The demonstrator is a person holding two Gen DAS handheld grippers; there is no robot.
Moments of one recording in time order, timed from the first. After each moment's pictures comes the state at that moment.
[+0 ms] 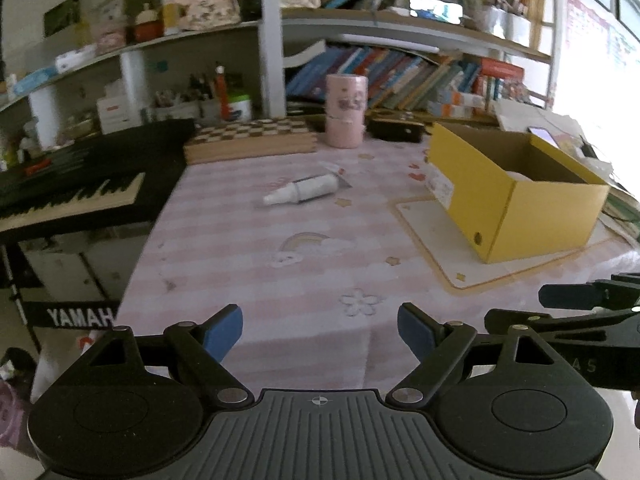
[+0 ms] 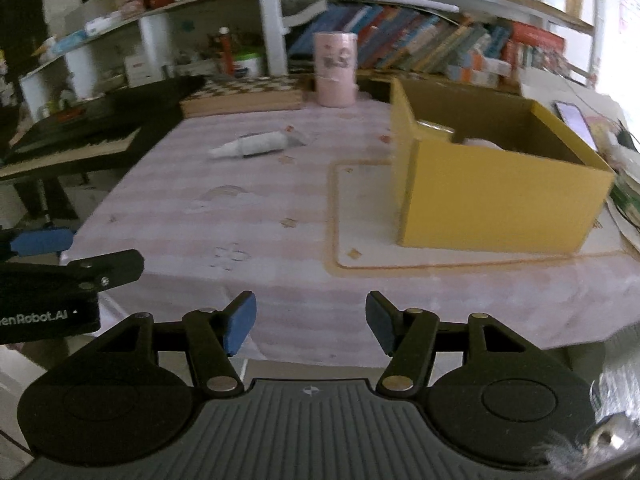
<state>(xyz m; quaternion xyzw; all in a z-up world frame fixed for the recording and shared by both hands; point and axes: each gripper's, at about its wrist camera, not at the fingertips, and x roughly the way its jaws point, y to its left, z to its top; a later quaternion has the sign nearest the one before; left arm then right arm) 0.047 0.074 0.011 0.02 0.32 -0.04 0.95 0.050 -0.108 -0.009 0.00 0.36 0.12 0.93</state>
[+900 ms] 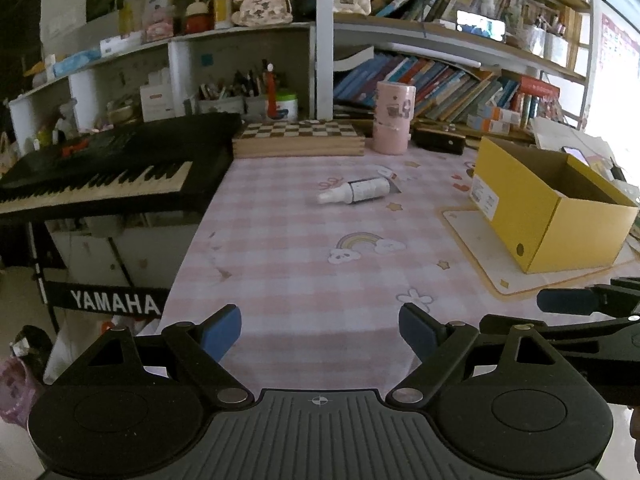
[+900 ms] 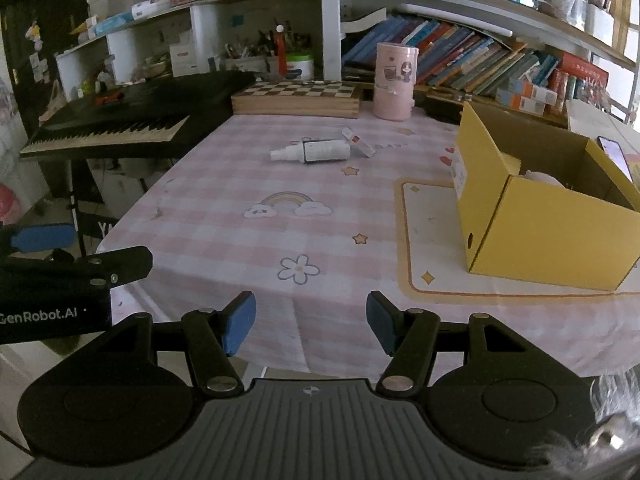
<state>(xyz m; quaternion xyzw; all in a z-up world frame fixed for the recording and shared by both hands) 0.041 0.117 0.011 0.00 0.32 0.00 0.95 0.053 -0.055 -0.009 -0.03 0.35 0.15 0.92</state>
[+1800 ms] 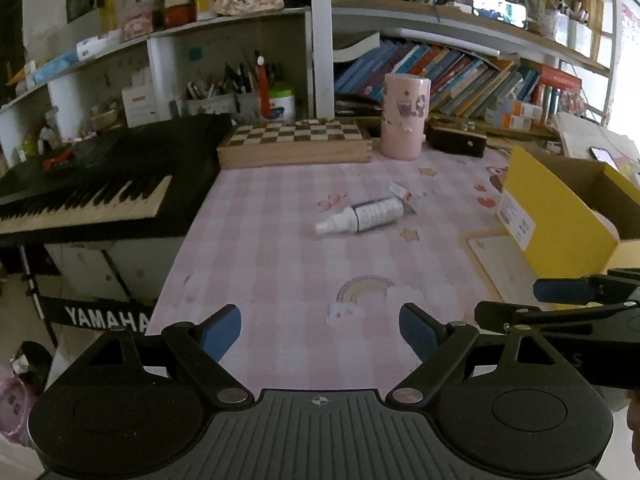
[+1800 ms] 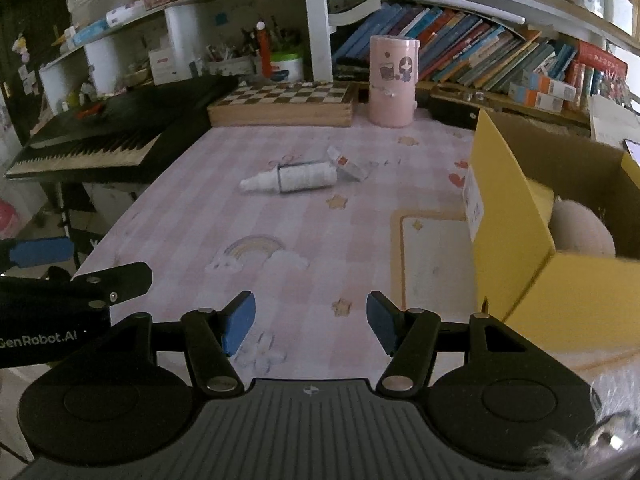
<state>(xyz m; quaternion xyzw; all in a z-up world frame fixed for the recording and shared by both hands) 0.143 0.103 0.009 0.01 0.33 0.01 0.94 0.163 -0.065 -0.014 -0.01 0.36 0.16 0.92</state>
